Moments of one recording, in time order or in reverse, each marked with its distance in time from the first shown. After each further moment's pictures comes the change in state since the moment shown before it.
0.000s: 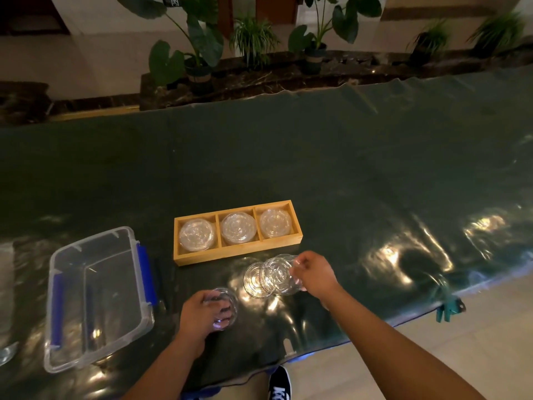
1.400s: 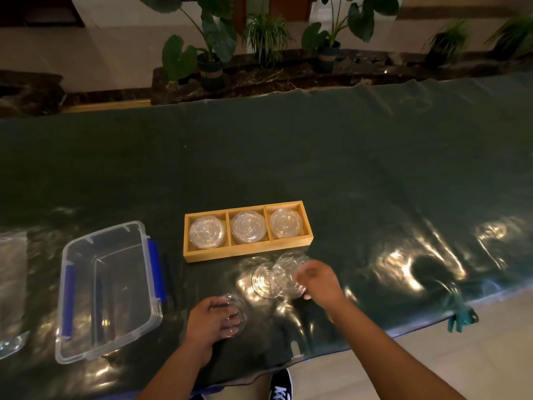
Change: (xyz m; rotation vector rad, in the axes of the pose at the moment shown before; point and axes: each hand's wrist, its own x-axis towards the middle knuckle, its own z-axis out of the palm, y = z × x) left_hand -0.014 -0.007 -0.005 -0.063 -0.014 -0.036; right_hand -0.009 0.001 0.017 0.190 -0.043 0.090
